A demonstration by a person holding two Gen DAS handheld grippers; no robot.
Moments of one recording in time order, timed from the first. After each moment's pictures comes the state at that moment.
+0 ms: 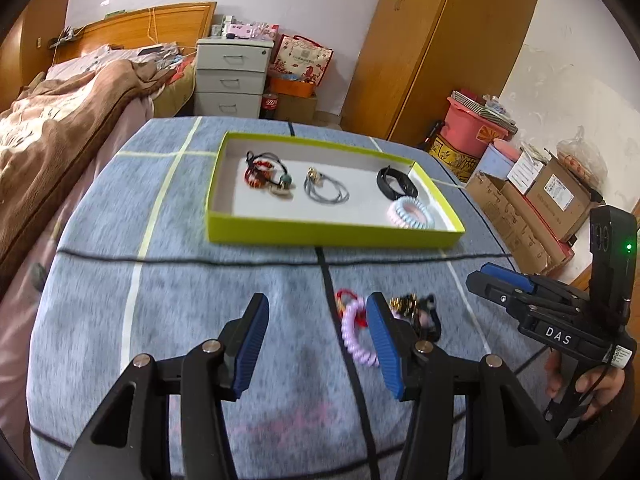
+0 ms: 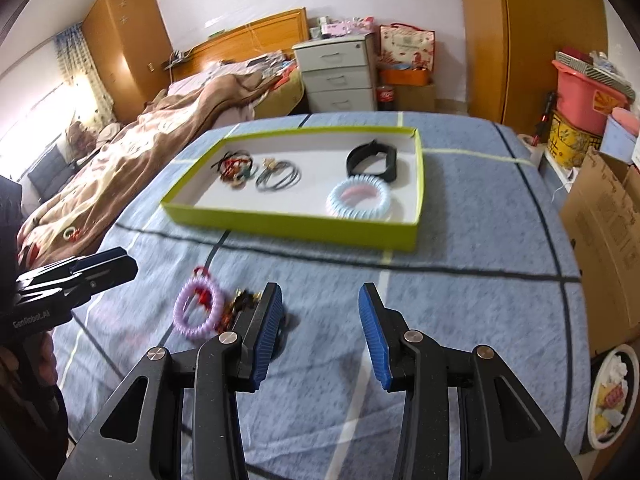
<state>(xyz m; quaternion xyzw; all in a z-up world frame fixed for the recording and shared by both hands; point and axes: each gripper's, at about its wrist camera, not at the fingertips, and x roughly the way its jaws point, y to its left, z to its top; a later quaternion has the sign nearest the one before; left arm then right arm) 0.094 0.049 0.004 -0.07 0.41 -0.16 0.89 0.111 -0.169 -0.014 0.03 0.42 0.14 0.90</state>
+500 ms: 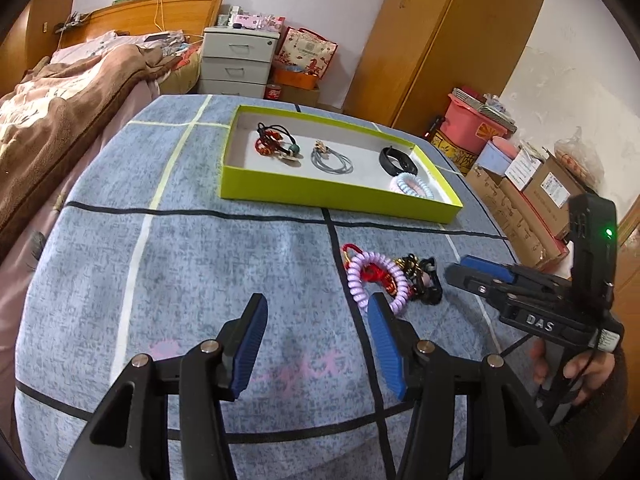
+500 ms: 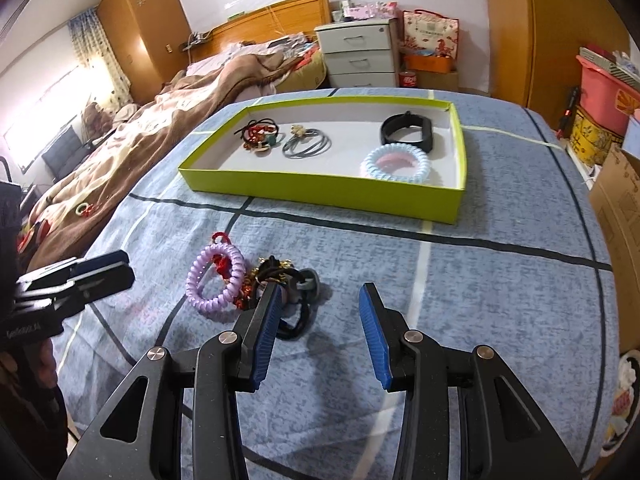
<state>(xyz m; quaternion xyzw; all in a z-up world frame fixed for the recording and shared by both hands) 0.068 0.057 -0.012 -0.09 0.42 -0.16 0.89 0.110 -0.151 -0.035 0.03 0.44 0.18 0.88</state>
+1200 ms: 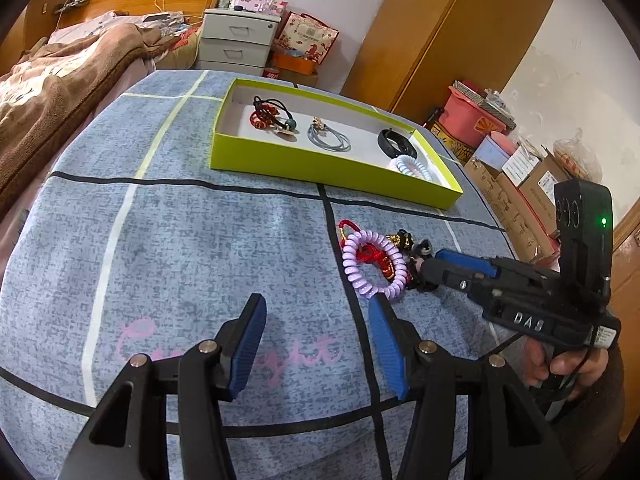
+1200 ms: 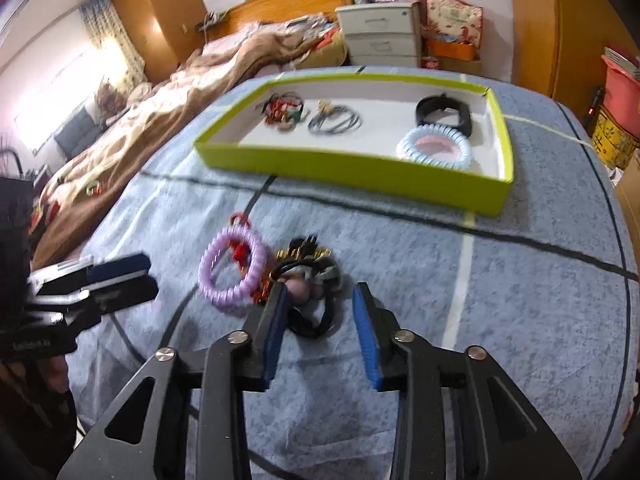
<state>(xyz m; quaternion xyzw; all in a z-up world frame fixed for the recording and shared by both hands) 0.070 0.053 -0.027 -0.11 0.45 -0.17 0.87 0.113 -0.133 -0.046 0.01 0.46 0.22 0.86</state>
